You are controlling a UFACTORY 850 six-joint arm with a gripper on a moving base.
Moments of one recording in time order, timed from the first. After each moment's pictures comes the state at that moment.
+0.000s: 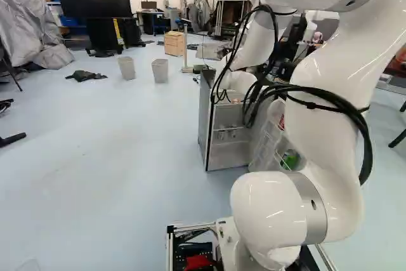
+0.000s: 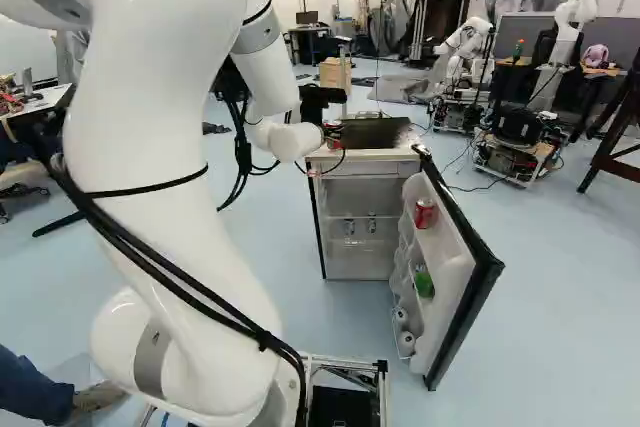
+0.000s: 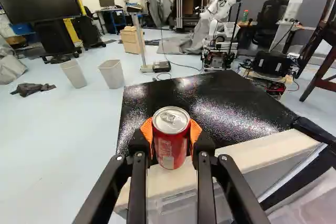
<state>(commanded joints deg) -5.8 -14.5 -41.8 5.5 46.8 0.0</state>
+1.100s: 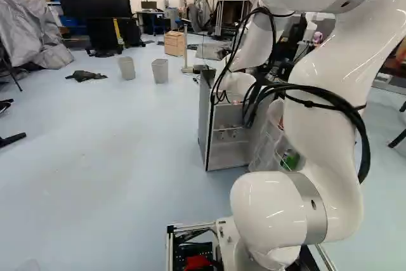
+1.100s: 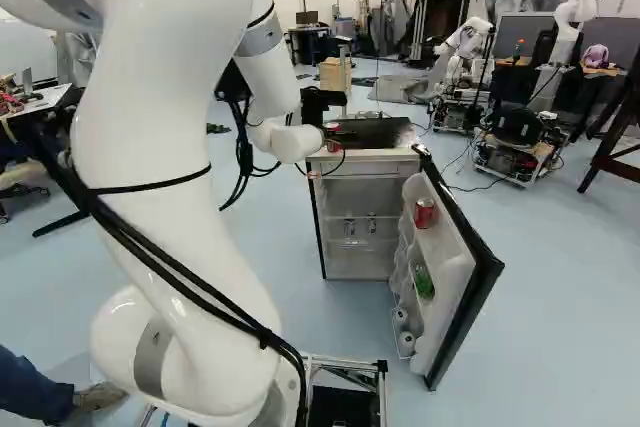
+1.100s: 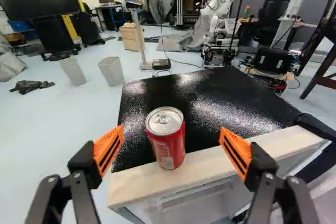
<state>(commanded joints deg) -5.8 -14.8 -41.2 5.5 46.7 0.0</state>
